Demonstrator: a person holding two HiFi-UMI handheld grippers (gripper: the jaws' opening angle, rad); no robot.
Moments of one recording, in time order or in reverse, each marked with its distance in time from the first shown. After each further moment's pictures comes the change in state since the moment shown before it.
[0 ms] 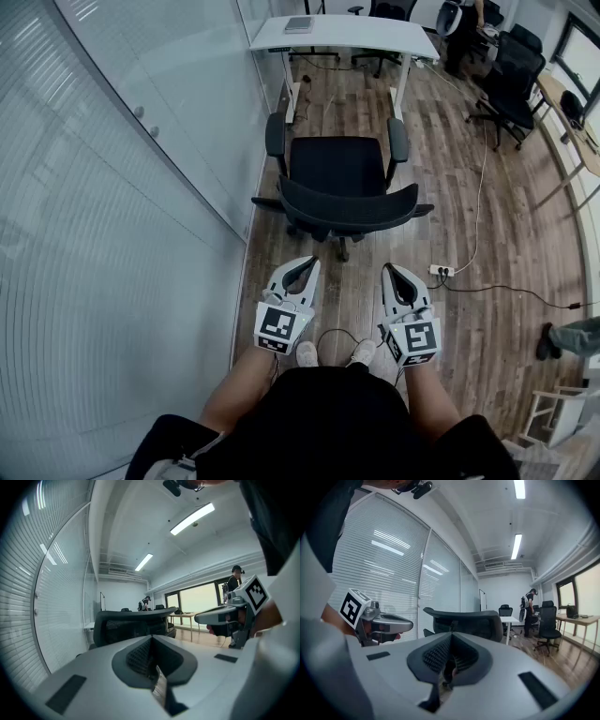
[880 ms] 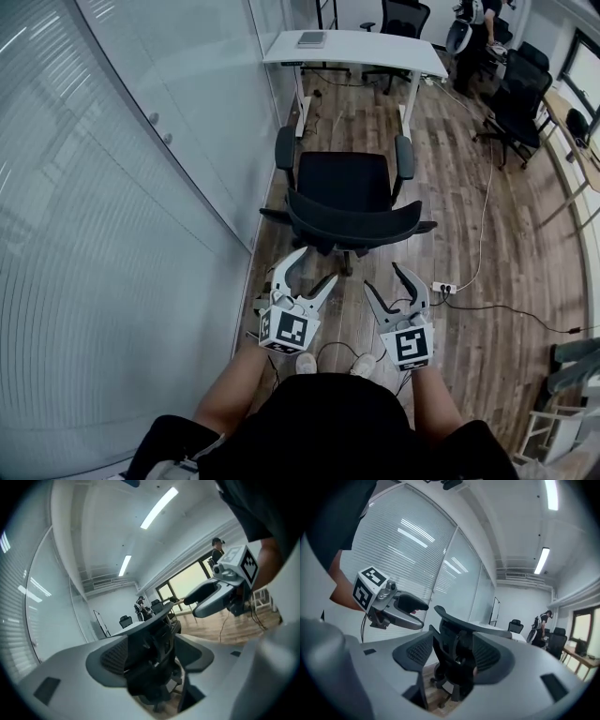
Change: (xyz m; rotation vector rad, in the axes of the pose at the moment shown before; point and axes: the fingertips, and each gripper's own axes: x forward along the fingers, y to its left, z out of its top) left arm 0.011 0.004 0.005 0.380 0.052 0.010; right arm 0.018 0.028 0.008 -0.282 0.008 0.134
